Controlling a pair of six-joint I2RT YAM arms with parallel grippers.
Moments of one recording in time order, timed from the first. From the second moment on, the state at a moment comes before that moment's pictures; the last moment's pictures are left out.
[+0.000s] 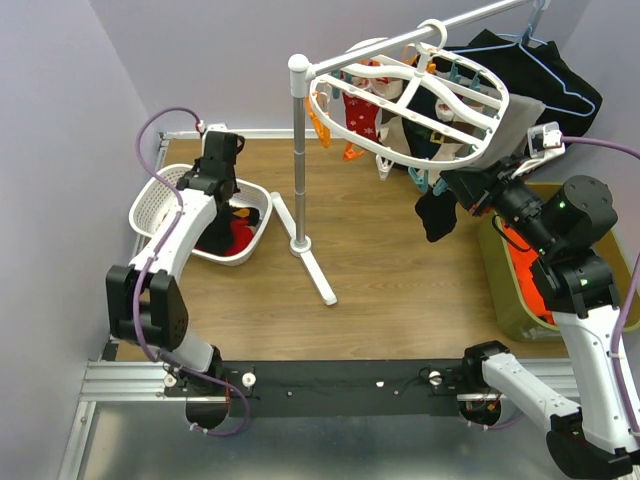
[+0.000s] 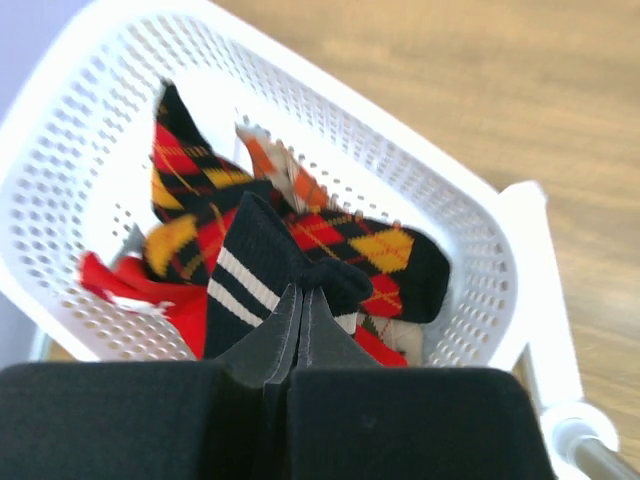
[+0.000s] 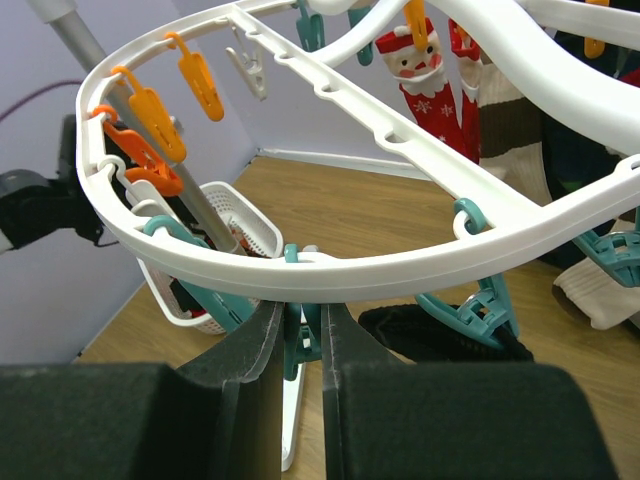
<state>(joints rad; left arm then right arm) -0.18 1.56 1.32 -0.53 -0.42 -0.24 0.24 0.84 1.29 -0.40 -0.32 0.31</state>
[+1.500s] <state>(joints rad) -1.06 1.13 1.10 0.11 0.12 -0.23 0.24 0.85 1.29 -0.40 -0.33 0.34</state>
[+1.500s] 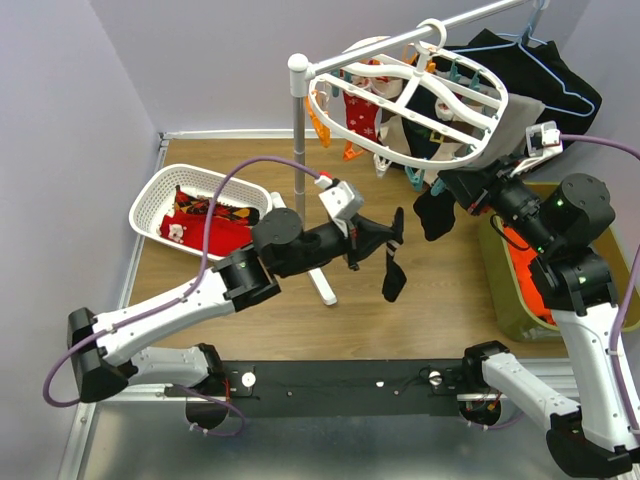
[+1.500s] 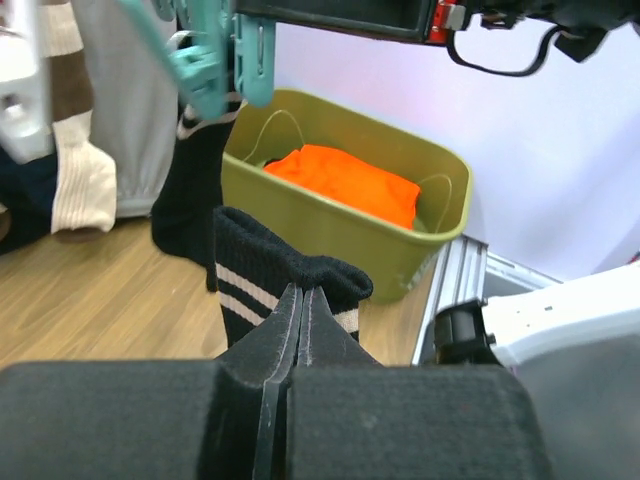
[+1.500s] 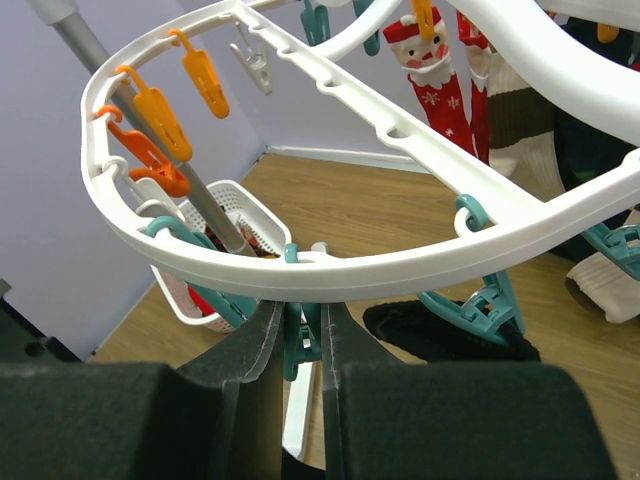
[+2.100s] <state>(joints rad) -1.10 1.36 1.16 0.38 -0.02 -0.17 0.24 0.84 1.29 -0.40 -0.33 0.37</state>
